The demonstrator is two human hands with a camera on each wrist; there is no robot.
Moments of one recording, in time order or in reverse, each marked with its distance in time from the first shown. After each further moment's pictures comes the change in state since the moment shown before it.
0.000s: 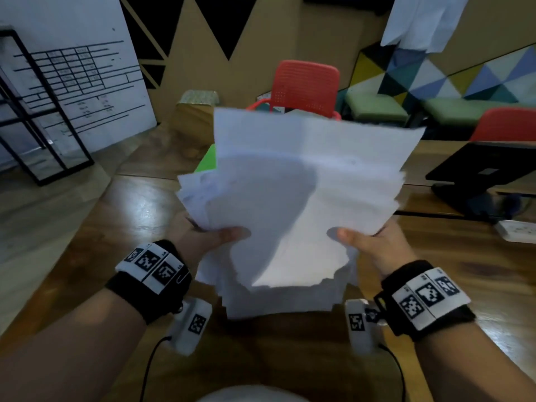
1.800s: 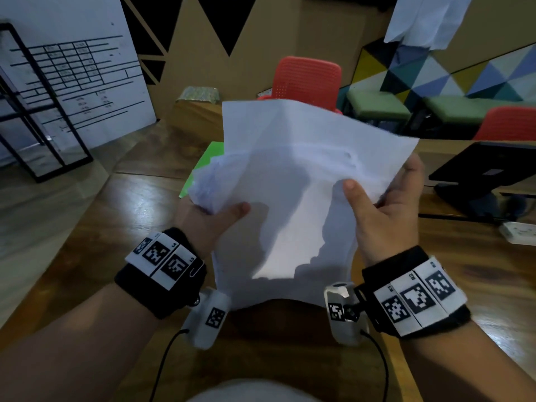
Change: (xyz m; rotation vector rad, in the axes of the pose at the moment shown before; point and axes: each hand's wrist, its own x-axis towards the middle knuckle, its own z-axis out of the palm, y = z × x) left_hand 0.012 0.019 0.022 0.142 0.176 0.134; right_hand 0.016 -0.028 0.041 0.002 0.197 -0.507
